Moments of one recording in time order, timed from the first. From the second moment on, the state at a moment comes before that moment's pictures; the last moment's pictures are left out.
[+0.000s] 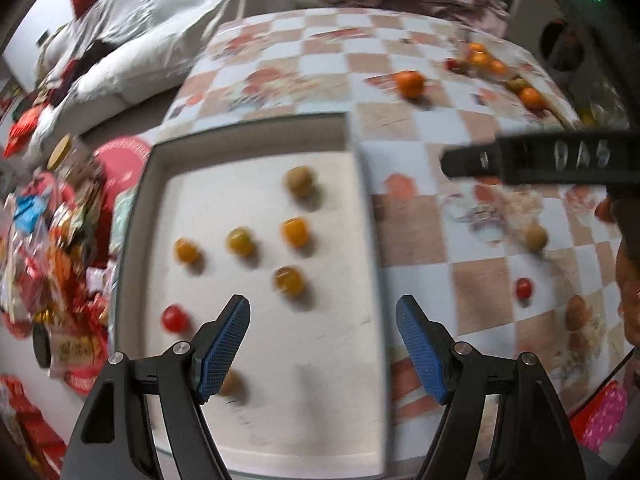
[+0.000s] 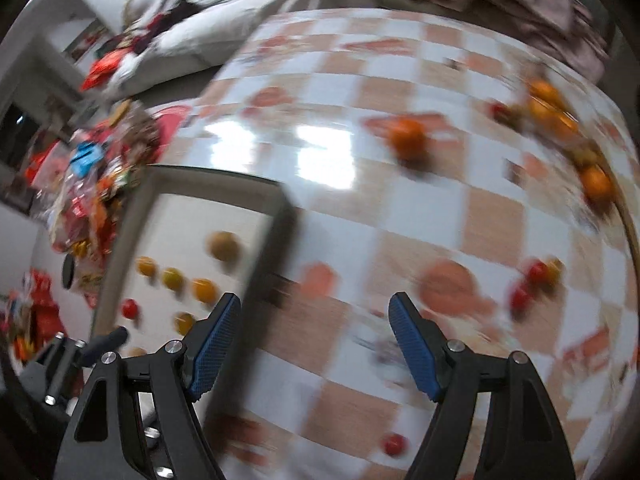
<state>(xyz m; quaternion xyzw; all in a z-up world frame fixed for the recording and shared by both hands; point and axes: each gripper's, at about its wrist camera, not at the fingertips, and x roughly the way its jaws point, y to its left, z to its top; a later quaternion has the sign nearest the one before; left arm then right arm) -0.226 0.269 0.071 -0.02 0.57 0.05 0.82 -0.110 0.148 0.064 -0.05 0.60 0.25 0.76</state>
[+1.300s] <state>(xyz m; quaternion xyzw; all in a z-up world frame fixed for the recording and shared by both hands) -0.182 0.127 0.022 0.00 0.61 -0.03 0.79 -0.055 0.003 0.017 -0.06 0.60 0.14 0.79</state>
